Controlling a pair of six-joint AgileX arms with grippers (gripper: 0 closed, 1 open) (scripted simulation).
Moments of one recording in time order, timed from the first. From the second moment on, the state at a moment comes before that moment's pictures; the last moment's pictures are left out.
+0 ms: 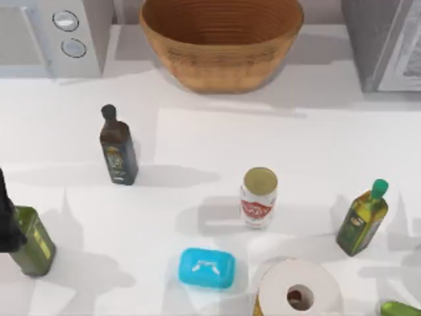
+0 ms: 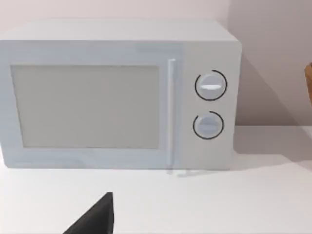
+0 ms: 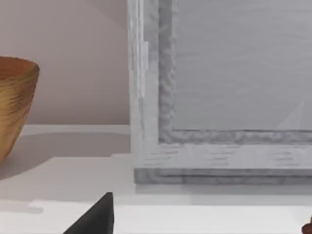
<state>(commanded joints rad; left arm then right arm) 0.00 0.00 0.00 0.00 0.00 0.00 0.00 0.00 0.00 0.00 0.00 0.00</state>
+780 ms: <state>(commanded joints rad) -0.26 0.66 0.65 -0.43 0.00 -0.01 0.00 0.00 0.00 0.00 0.00 0.00</state>
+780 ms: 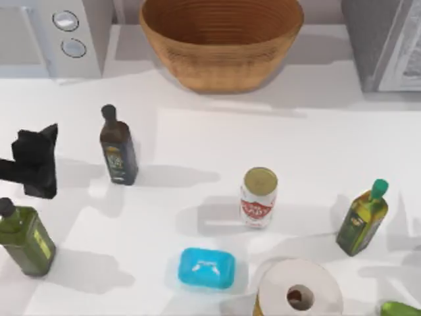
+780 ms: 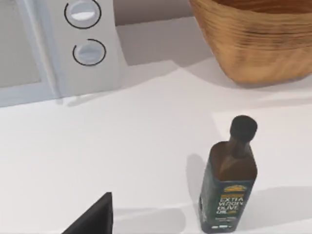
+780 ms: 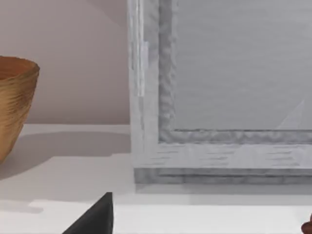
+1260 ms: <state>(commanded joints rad) -0.56 1.60 1.47 -0.98 0.01 -0.02 0.00 0.00 0.00 0.00 0.00 0.00</state>
